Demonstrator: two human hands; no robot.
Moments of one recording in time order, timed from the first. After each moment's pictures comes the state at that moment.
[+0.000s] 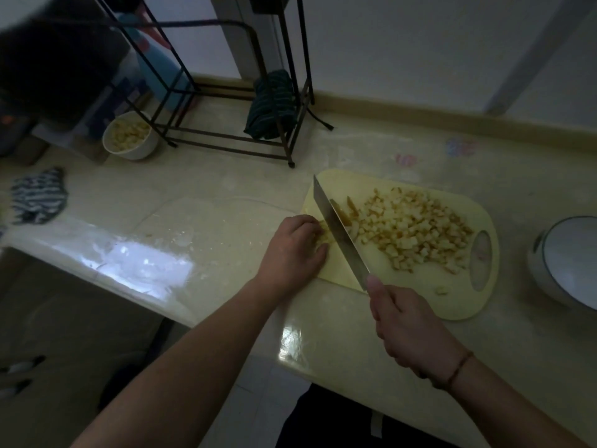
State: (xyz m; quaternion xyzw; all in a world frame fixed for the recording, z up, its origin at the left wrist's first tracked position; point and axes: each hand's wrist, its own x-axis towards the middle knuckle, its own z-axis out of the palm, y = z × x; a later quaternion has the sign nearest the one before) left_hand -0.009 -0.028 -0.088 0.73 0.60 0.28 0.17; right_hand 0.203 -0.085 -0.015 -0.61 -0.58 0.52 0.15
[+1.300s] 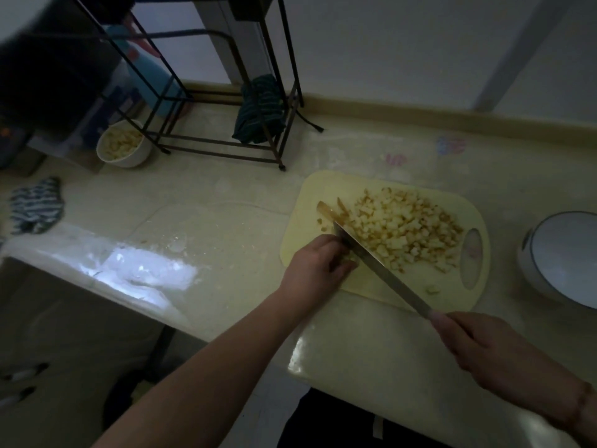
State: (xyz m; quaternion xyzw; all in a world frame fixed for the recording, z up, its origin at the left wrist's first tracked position) left_hand 0.040 -0.037 -0.093 0.75 0.56 0.28 0.21; right_hand 0.301 -0.093 0.001 -0.61 -0.64 0.47 0.05
